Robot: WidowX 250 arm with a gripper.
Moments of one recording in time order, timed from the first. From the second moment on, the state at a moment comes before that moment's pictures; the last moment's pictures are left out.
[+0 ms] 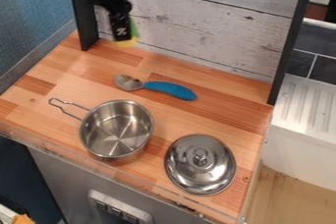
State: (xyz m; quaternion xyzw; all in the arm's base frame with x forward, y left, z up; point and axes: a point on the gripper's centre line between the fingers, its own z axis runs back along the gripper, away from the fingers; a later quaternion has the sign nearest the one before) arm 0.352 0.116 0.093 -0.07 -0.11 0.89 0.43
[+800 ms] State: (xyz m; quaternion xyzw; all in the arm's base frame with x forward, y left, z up) arm 0.321 -0.032 0.065 -0.06 -0.07 0.80 0.60
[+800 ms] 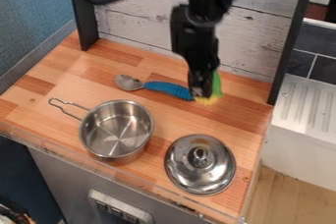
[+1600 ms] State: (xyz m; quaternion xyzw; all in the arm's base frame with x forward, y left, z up) arm 0.326 -0.049 0.018 -0.02 -0.08 0.80 0.59
